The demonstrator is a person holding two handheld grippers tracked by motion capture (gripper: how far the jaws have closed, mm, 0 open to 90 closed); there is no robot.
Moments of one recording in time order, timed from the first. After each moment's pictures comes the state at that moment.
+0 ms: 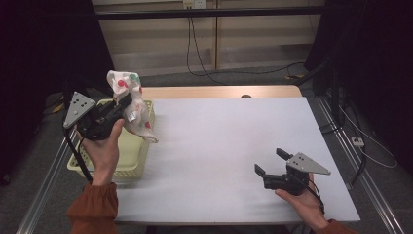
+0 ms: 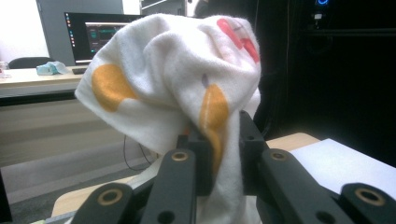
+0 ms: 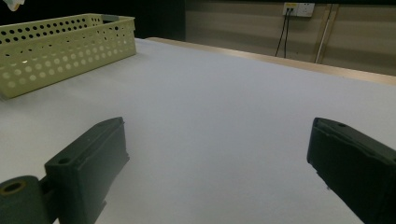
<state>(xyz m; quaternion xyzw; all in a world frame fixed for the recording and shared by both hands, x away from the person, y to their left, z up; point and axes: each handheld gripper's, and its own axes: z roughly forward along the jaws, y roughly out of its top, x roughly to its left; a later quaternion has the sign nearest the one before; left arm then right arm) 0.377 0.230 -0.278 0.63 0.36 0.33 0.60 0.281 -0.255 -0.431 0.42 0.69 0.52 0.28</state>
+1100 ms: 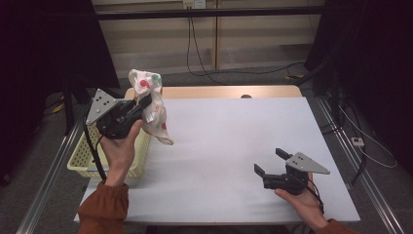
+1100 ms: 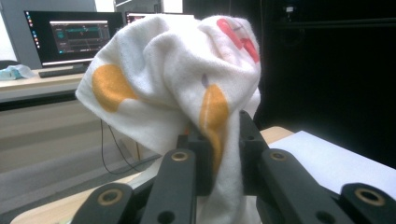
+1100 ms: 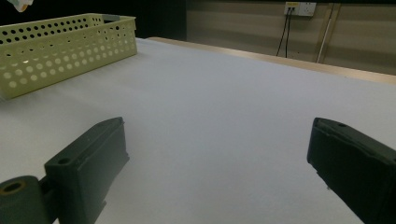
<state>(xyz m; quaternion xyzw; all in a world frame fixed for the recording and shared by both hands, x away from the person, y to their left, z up) 0.376 0.188 -0.272 0.66 0.33 0.31 0.60 0.282 -0.254 -0.431 0.42 0.68 0.53 0.27</state>
